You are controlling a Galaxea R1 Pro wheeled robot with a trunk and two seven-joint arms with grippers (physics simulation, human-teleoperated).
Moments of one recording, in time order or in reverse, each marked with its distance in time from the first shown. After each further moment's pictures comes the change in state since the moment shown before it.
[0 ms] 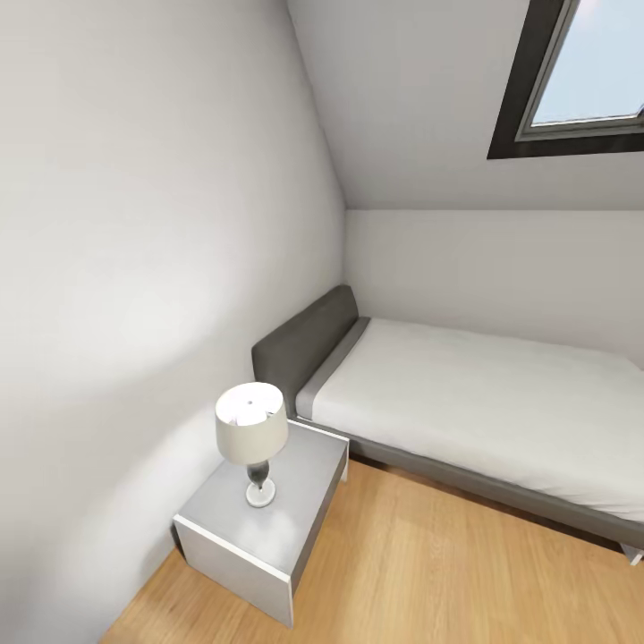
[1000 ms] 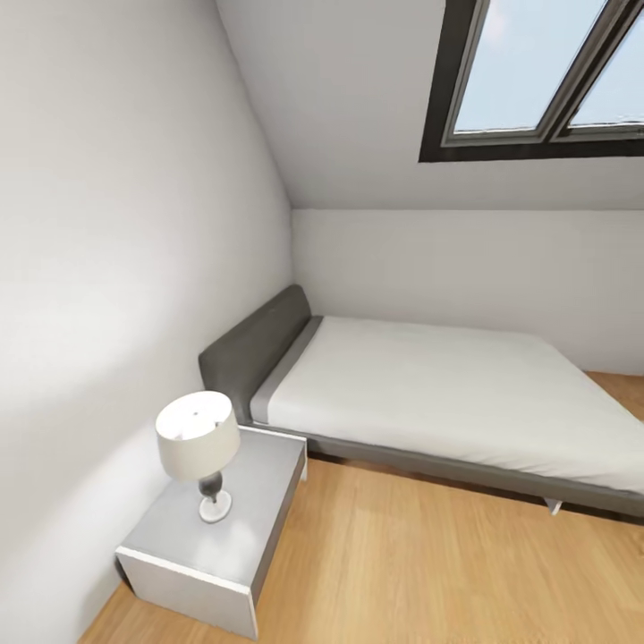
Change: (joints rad) left arm 0.000 0.003 0.007 -0.001 0.069 -0.001 0.000; right arm 0.000 0.001 -0.005 0.003 -0.009 -0.028 0.000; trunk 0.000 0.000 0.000
